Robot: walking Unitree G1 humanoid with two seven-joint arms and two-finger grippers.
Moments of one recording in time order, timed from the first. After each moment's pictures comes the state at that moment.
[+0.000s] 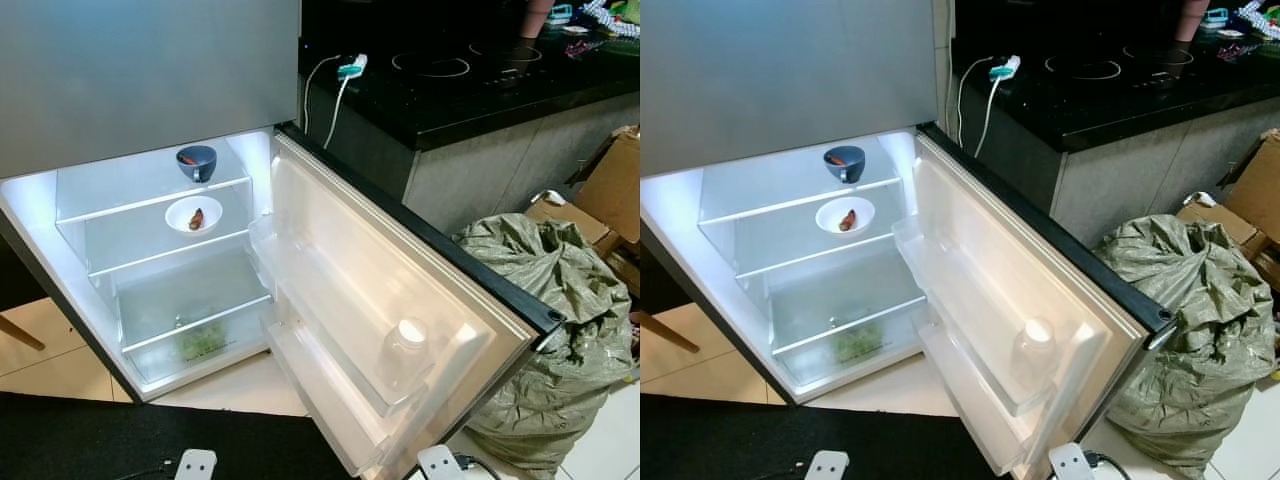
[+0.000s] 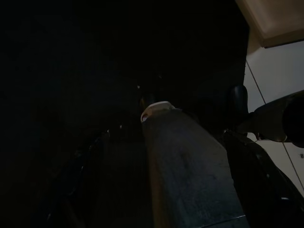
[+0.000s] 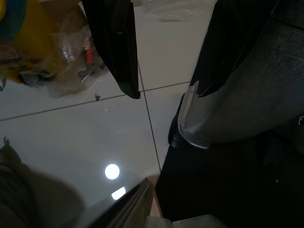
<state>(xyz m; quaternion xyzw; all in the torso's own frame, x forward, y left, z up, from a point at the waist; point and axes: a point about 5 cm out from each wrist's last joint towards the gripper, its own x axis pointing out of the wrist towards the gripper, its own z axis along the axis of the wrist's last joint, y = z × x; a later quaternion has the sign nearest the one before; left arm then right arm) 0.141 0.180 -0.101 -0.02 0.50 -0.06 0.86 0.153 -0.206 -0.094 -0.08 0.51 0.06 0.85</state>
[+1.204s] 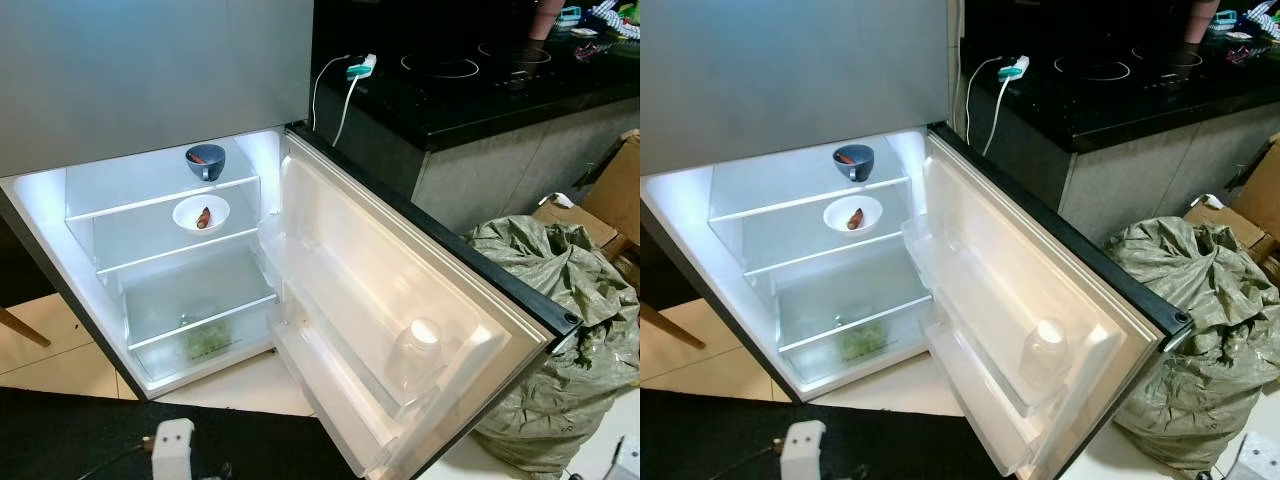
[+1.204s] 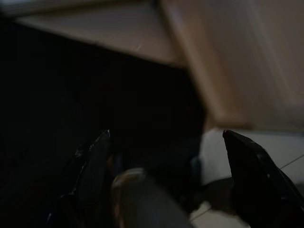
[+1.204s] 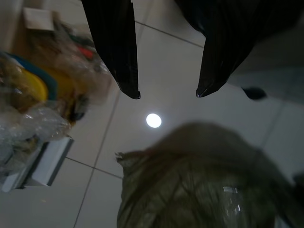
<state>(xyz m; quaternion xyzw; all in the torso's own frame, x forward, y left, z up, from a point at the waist) 0.181 0.215 -0.069 -0.17 0.35 -0.06 0.92 0.156 -0.359 -0.031 0.16 0.30 -0.37 0.86</state>
